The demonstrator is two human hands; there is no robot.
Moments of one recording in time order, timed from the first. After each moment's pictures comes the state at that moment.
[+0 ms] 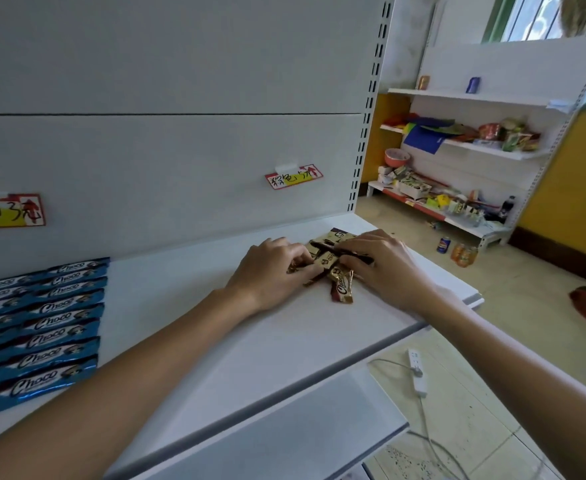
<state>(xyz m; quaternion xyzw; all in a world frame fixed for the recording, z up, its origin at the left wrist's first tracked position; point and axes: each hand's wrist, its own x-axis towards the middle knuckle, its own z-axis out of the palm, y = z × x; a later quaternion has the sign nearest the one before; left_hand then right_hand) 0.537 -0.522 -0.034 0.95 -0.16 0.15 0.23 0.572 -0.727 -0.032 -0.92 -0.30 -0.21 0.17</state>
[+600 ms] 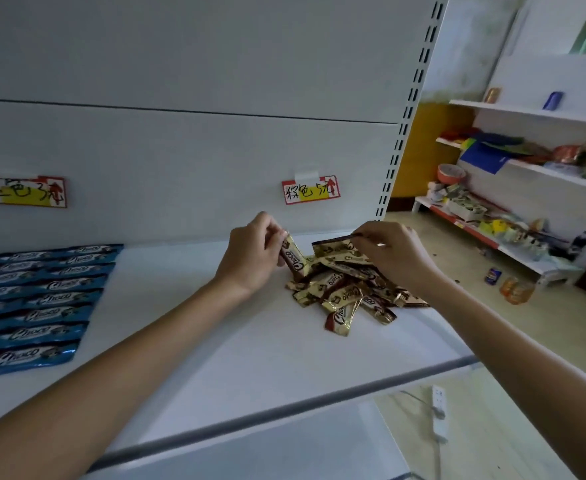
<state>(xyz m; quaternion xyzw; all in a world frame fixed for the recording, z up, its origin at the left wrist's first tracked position) 0.552 -0.519 -0.023 0.86 0.00 0.28 0.42 0.621 -0.720 -0.003 -0.88 -0.29 -0.13 0.34</state>
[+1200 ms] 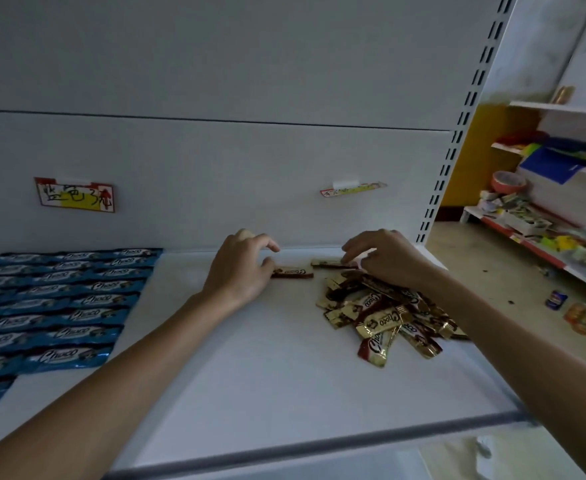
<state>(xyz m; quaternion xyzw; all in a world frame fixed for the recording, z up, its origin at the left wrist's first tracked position) 0.549 -0.465 -0.039 0.93 0.11 0.25 0.24 0.662 -0.674 -0.004 -0.89 -0.39 -0.01 0.24</state>
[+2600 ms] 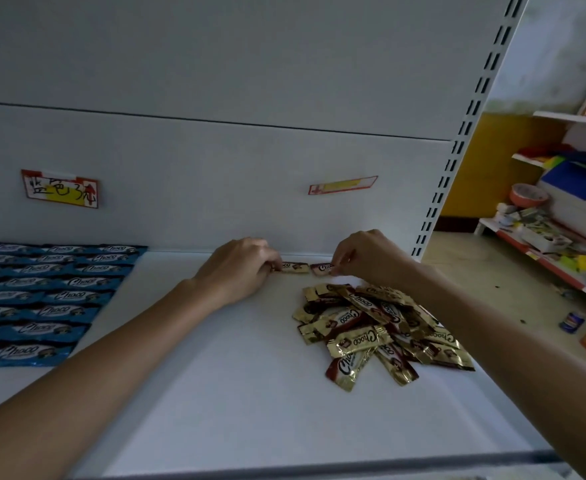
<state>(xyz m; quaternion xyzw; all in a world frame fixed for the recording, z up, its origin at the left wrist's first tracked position) 0.567 -0.474 -0.027 0.98 0.00 0.17 0.10 0.708 -0.663 -0.007 -0.88 -0.46 -0.01 0.16</state>
